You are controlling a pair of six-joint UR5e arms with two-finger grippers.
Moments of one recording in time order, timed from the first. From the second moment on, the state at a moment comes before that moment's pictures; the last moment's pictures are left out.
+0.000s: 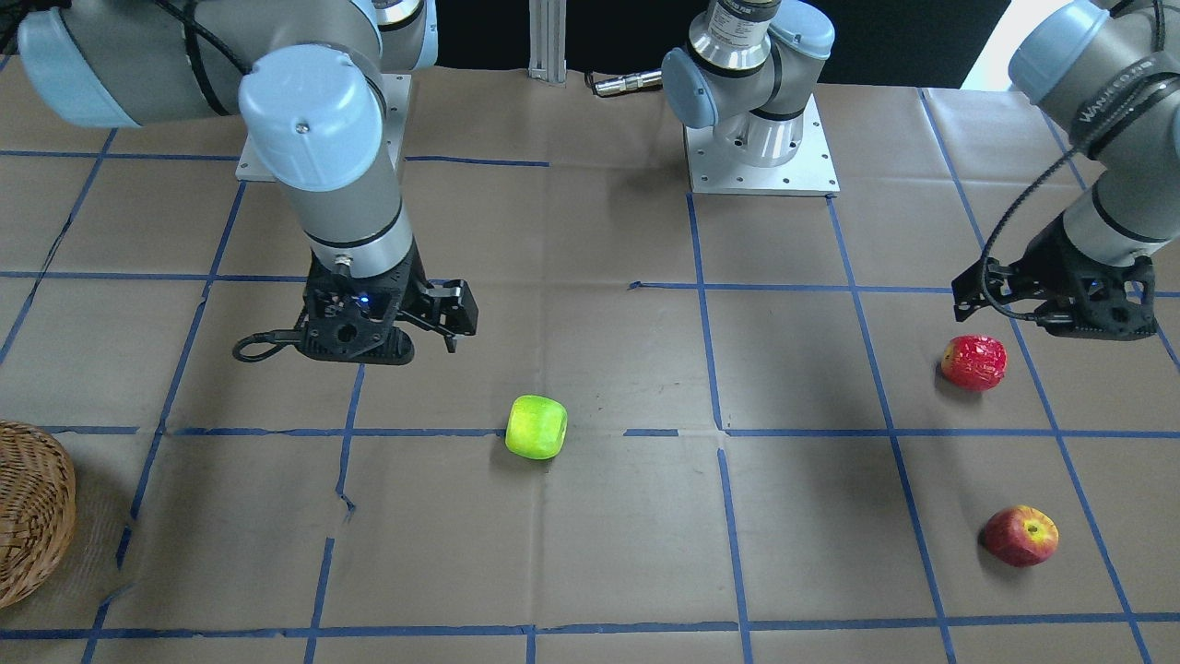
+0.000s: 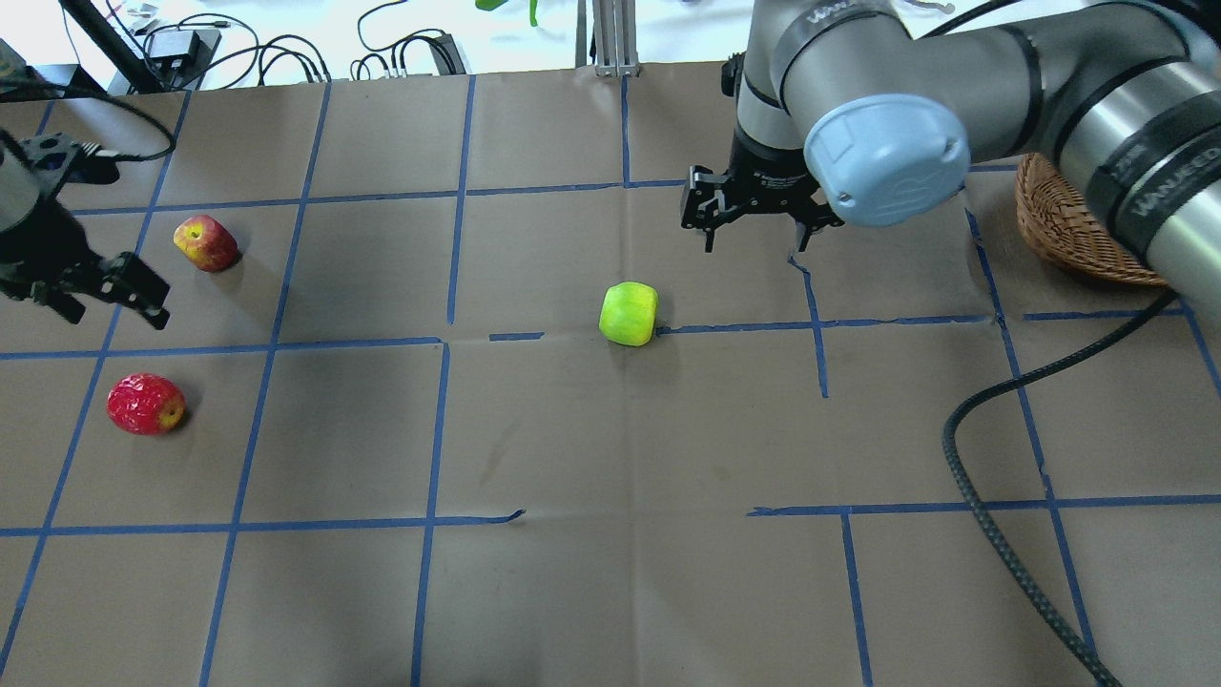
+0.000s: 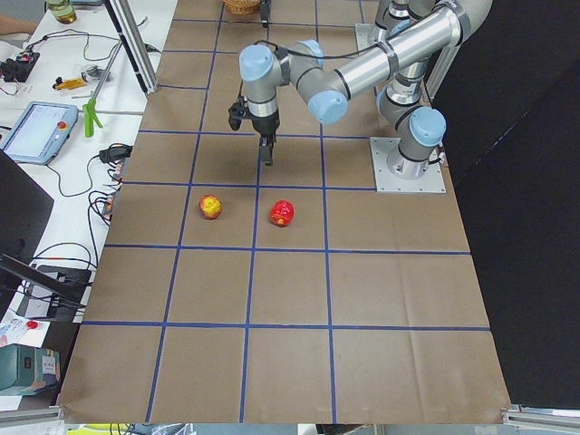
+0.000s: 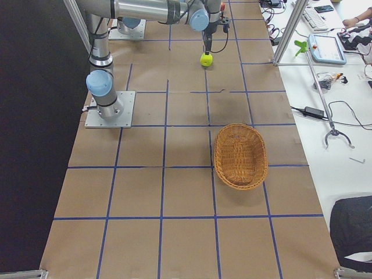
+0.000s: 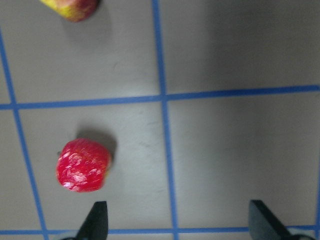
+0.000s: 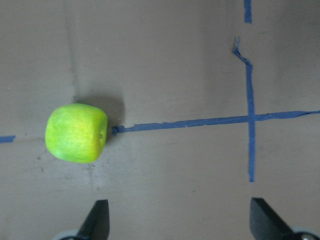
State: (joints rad) left arm -1.01 -1.68 -1.83 -1.23 1.68 0.69; right arm 1.78 -1.30 1.58 -1.83 -1.54 0.33
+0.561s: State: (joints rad) left arm -0.92 -1.77 -1.98 -0.96 1.68 0.91; right arm 1.87 -1.09 1.57 -2.05 -1.48 0.65
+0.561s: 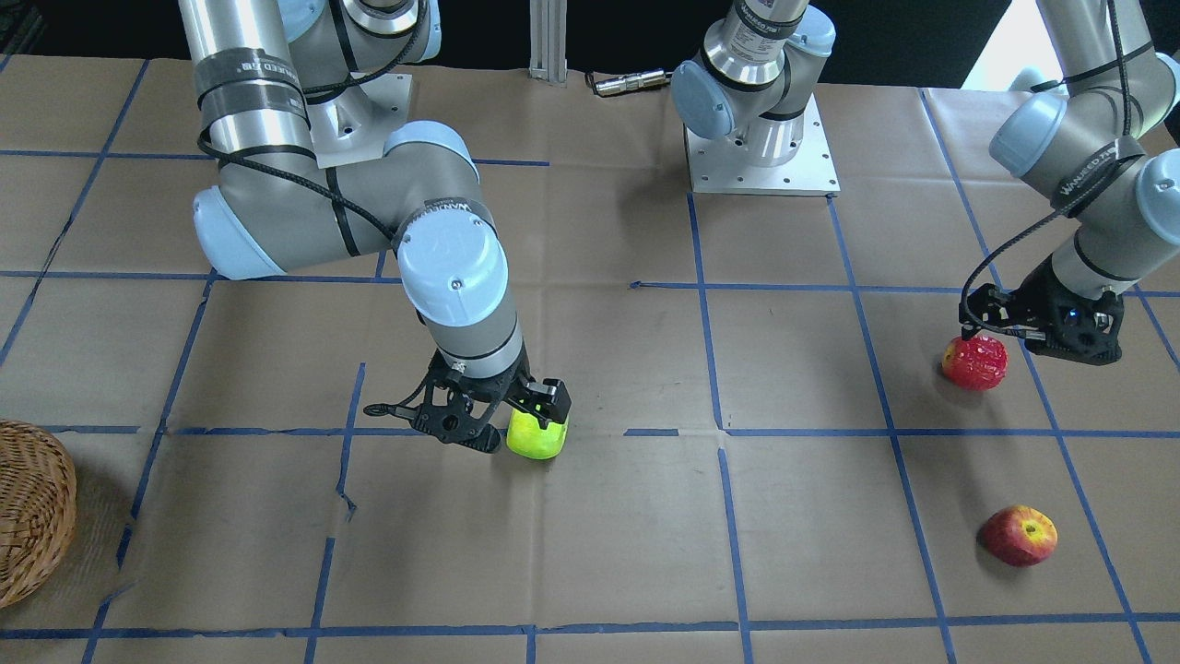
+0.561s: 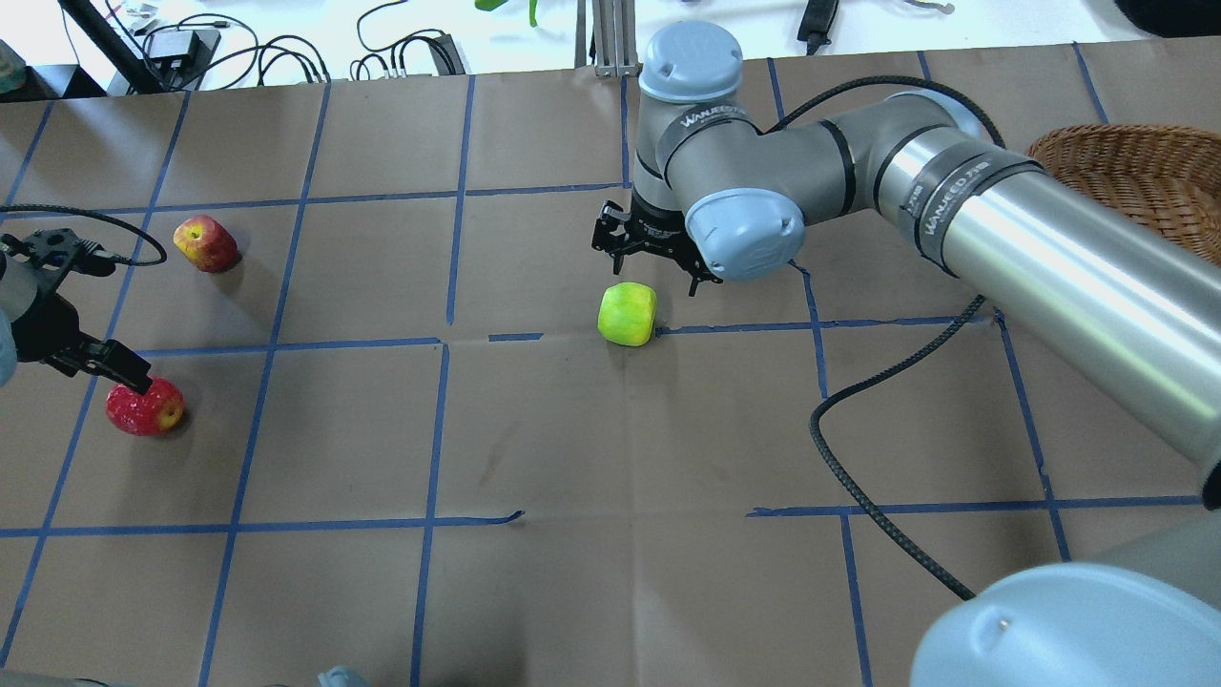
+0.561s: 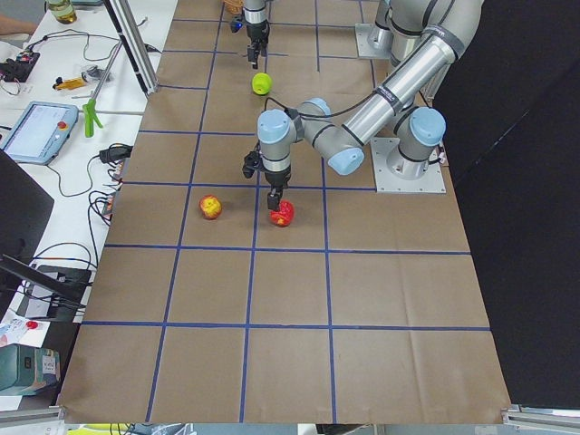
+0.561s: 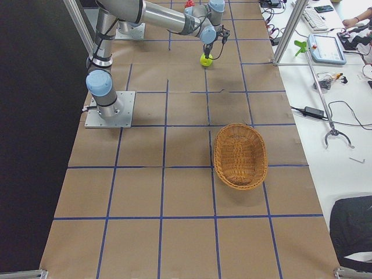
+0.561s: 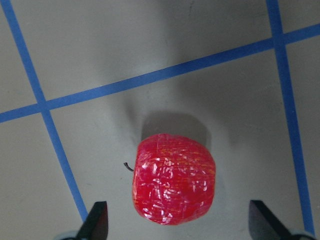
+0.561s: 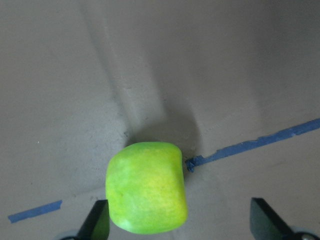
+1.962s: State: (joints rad) left arm -0.94 -1.86 -2.02 -0.83 1.75 0.95; right arm 1.74 -1.11 1.57 -1.99 -1.48 0.34
